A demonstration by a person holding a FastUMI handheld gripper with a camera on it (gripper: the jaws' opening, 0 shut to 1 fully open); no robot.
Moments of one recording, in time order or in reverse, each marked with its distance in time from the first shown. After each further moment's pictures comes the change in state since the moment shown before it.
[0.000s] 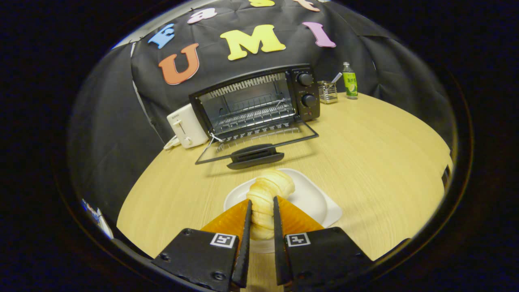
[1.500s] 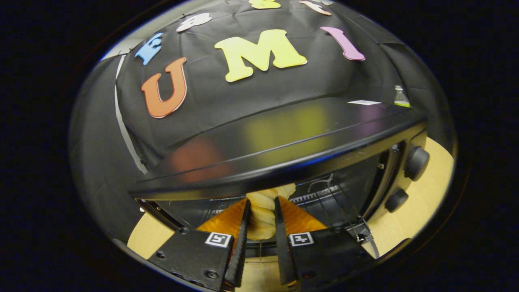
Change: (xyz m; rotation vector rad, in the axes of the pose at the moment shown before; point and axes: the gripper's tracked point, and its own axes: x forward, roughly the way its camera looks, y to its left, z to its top) arm 0.232 0.044 0.207 -0.004 -0.182 0.076
